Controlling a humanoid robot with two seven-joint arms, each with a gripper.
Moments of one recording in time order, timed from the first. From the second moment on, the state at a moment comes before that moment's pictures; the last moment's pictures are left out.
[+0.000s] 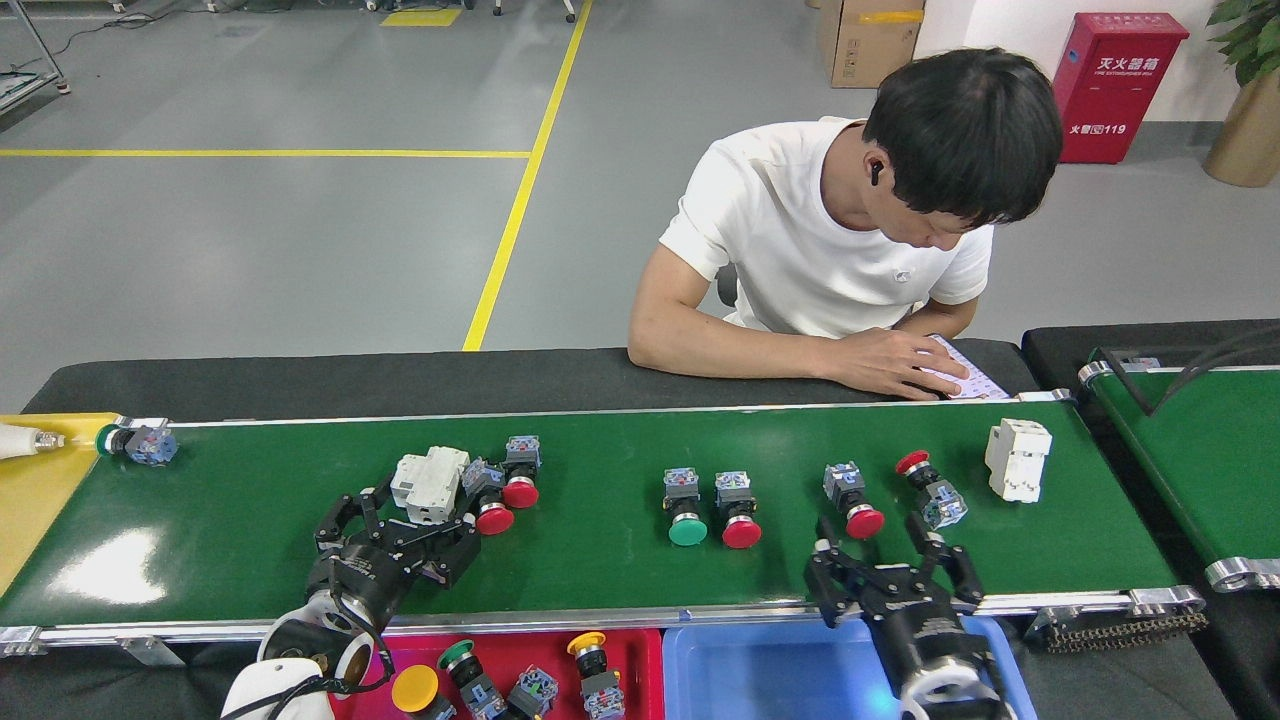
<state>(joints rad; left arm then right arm) -0.29 0.05 0.10 -1.15 -1.70 -0.36 -0.07 -0.13 0.01 0.21 -1.39 1.31 0.05 0.08</state>
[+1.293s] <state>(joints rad) 0.30 0.17 0.24 -1.76 -1.38 -0.41 0.00 0.06 0.14 0.52 -1.55 1.33 -0.38 0.07</state>
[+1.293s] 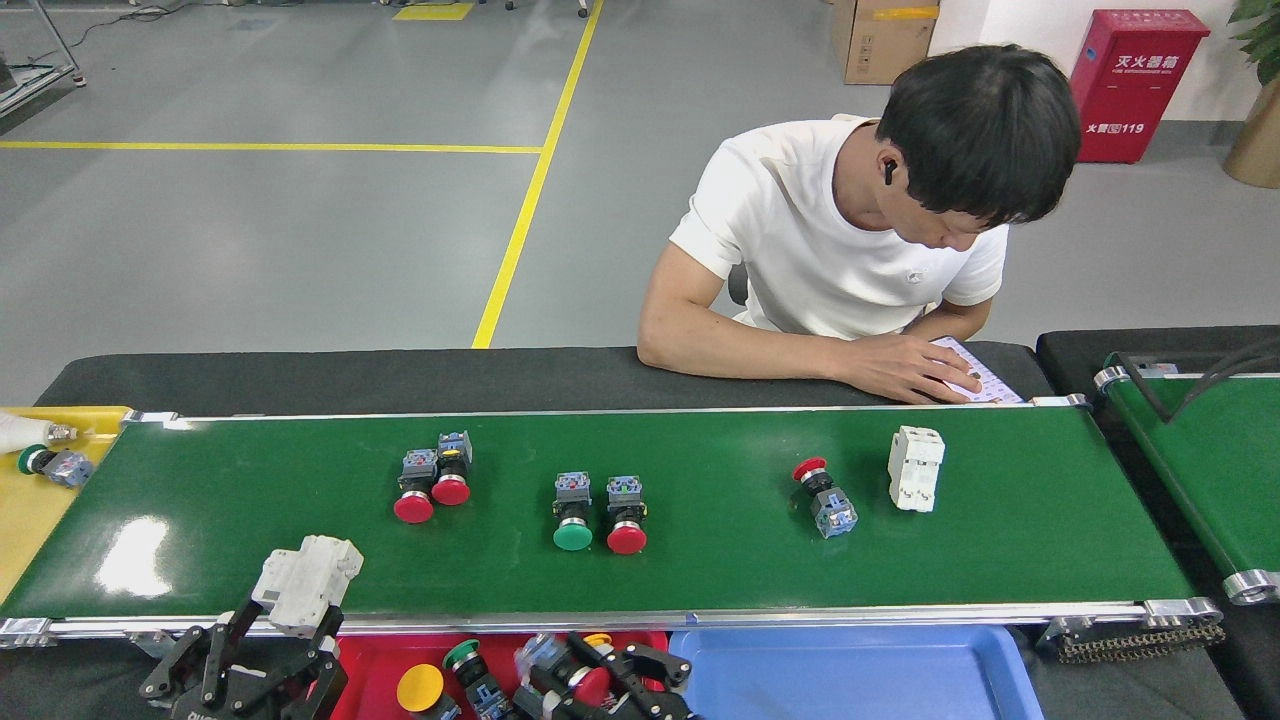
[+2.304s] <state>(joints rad) 0.04 0.08 -0.51 -1.72 -1.84 -0.75 -0.02 0.01 -0.06 -0.15 -1.56 1.26 -0.16 0.03</state>
